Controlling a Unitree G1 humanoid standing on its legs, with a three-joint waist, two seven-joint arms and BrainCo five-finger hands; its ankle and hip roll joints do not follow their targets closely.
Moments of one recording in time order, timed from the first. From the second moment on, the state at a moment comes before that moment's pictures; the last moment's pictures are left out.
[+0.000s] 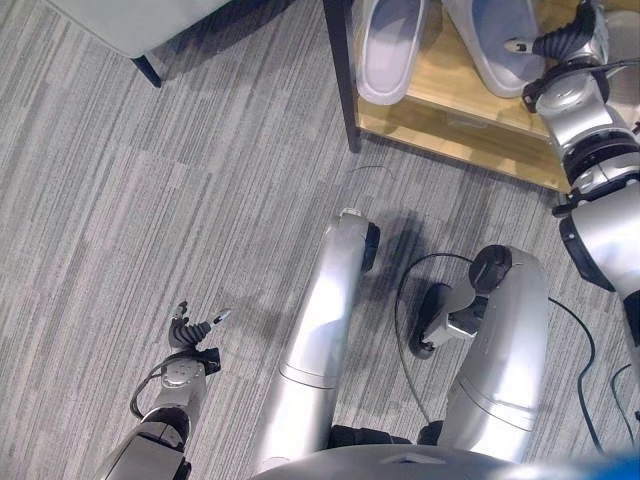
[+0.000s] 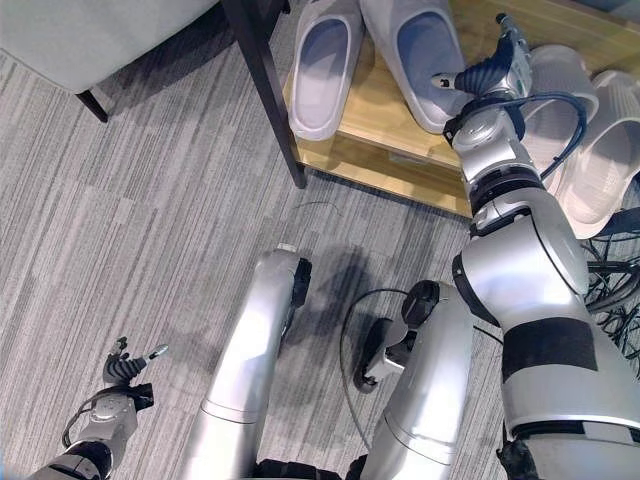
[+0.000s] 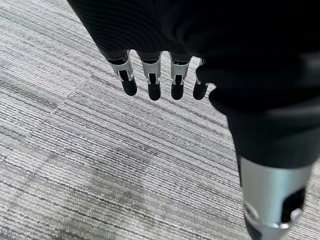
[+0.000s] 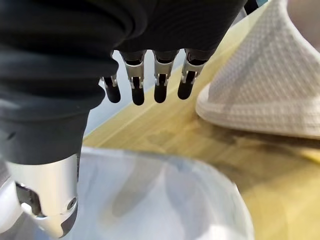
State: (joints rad) left arm -0.18 0.45 -0.25 1.13 -0.57 -0.36 0.33; right arm -1.50 -0.52 0.63 1.45 0.16 -0.07 -0.45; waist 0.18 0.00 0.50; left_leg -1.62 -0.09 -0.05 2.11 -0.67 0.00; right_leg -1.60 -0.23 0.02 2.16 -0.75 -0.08
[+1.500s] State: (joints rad) left arm -0.26 0.37 -0.15 1.18 -0.40 -0.27 0.49; right arm -0.91 -0.25 0.27 0.65 0.08 -0.14 -0.74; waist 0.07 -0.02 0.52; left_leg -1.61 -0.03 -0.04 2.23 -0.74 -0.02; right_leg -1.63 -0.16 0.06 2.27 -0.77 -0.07
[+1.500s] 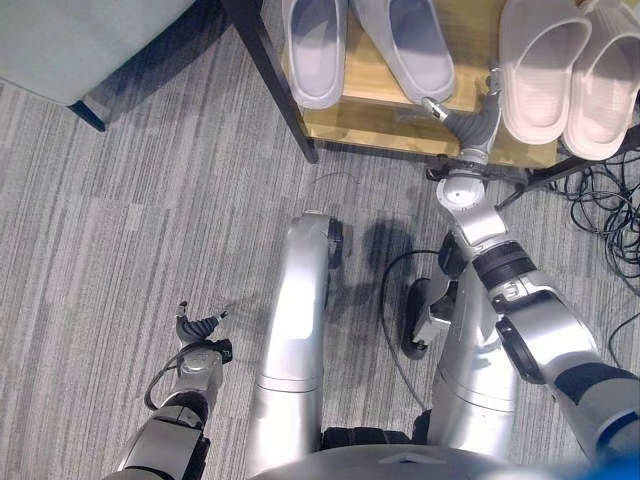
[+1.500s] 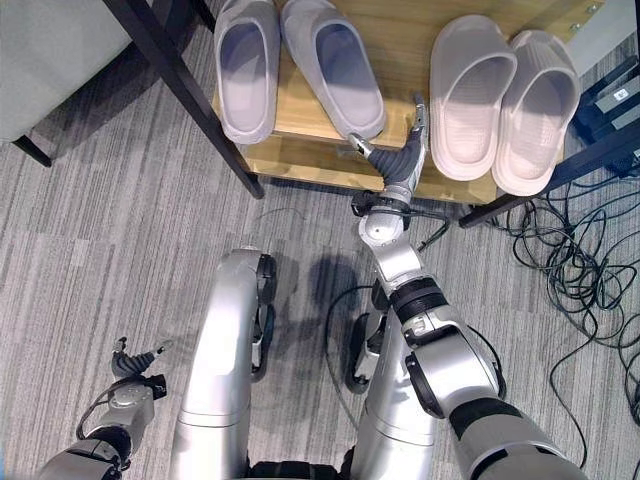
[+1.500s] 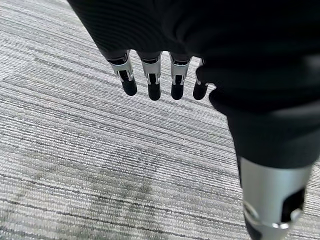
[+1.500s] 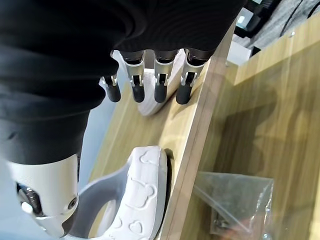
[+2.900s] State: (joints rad) left arm -0.27 0.35 -0.15 1.18 -0.36 -0.24 0.51; right arm -0.77 -0.20 0.47 0.41 0.03 -0.14 -0.58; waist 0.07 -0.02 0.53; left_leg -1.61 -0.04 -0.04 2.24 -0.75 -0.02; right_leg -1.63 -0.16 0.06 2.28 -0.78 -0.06
